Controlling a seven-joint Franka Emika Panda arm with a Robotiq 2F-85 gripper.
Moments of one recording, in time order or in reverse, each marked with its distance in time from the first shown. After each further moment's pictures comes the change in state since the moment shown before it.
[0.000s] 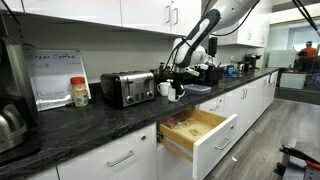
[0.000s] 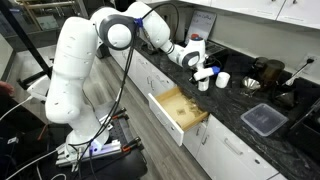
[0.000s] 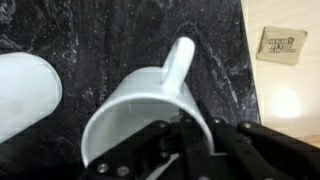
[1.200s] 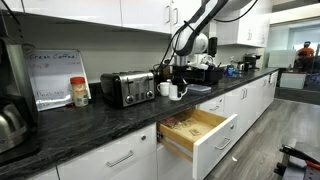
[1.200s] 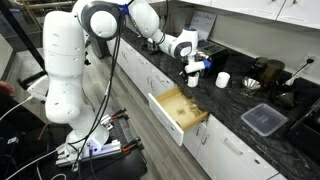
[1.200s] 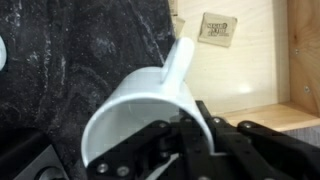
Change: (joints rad) arm 0.002 -0.169 0.063 -0.135 0.025 -0.158 -0.015
